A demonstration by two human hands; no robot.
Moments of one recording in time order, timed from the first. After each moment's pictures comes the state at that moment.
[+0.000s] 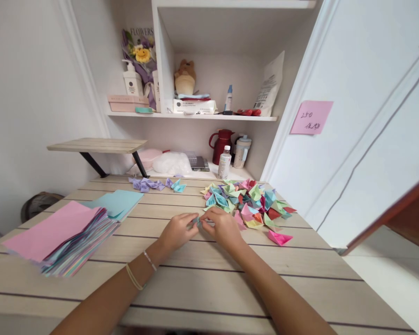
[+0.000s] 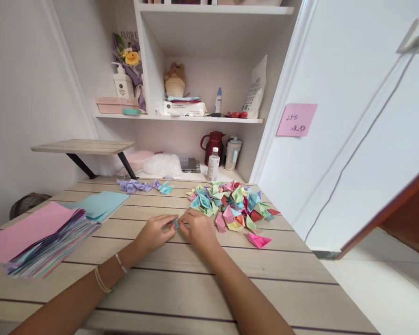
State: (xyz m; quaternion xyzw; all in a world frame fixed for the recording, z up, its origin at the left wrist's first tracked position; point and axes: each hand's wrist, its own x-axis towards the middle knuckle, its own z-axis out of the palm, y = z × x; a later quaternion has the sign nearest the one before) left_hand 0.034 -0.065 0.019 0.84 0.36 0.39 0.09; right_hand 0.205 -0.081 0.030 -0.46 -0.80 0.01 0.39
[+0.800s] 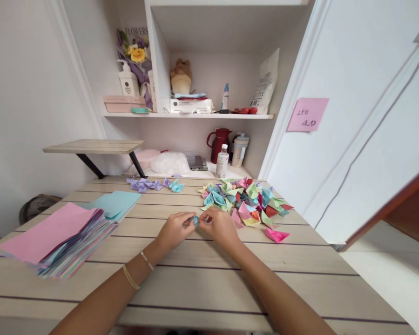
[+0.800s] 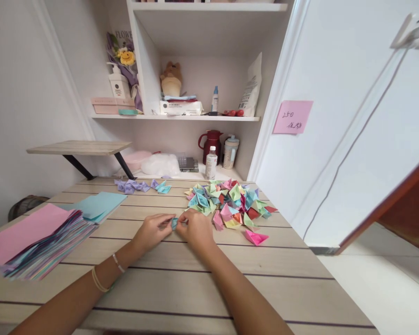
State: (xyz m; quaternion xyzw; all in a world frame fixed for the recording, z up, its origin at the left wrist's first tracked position) left_hand 0.036 -0.065 0.021 0.82 0.37 0.41 0.13; right_hand 0.200 -0.083 0.030 -0.54 -0.74 0.05 0.41
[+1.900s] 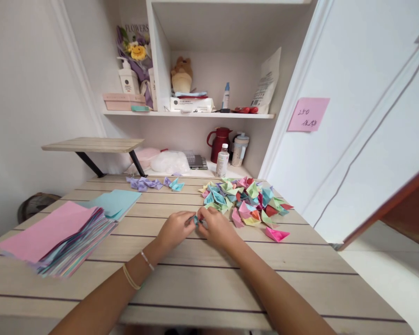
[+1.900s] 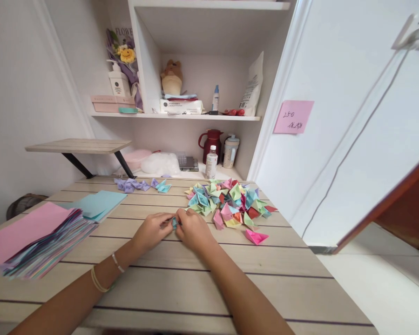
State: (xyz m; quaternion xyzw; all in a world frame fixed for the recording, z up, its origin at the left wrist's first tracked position) left_hand 0.036 -0.067 0.028 0.84 0.37 0.37 0.12; right_hand 0.199 -0.083 0.028 -0.49 -0.82 0.02 0.31
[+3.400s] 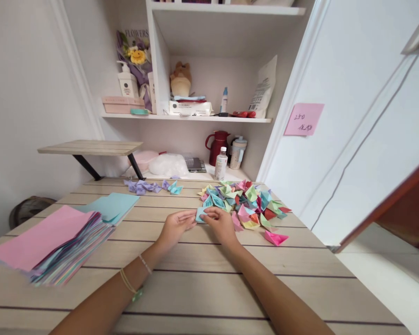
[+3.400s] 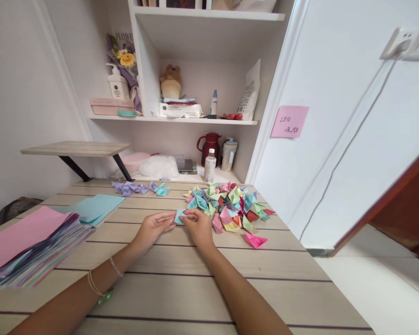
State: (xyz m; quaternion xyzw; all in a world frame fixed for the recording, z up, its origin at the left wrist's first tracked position) left_hand 0.045 -0.058 0.018 0.52 0.36 0.49 0.60; right_hand 0.201 -0.061 0.008 -0.47 -0.53 0.38 0.60
